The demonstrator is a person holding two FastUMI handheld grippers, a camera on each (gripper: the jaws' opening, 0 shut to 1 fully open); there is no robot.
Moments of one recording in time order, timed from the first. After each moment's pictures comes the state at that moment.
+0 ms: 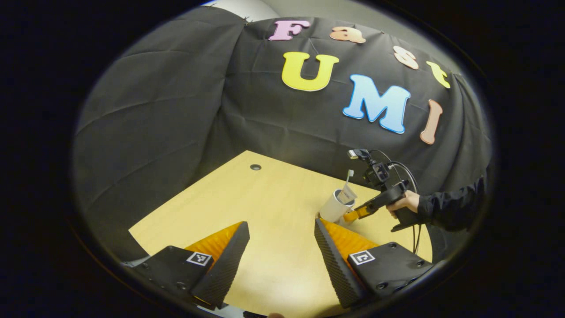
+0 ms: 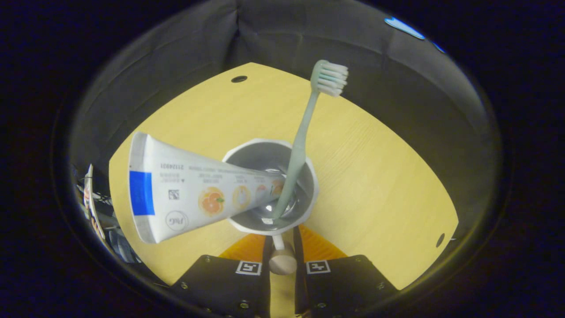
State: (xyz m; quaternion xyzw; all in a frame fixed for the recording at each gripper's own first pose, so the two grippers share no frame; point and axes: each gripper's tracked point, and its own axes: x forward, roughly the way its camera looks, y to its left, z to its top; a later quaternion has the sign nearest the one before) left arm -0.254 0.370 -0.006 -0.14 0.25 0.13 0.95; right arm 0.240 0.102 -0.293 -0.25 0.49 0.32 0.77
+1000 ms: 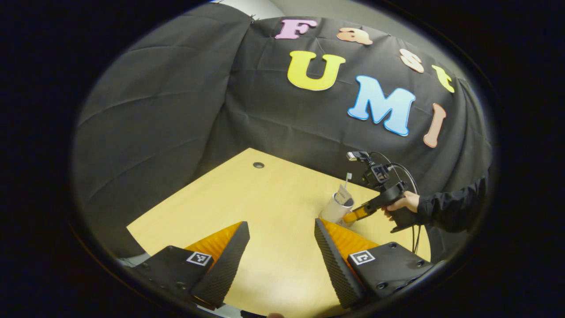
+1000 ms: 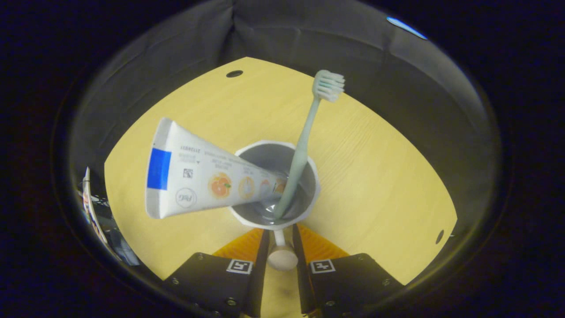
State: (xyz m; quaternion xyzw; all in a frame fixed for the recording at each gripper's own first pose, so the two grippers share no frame) left arm -0.247 0.380 -0.007 -0.16 0.25 0.13 0.95; right arm 0.226 0.090 -0.278 -0.26 0.50 0.31 0.77
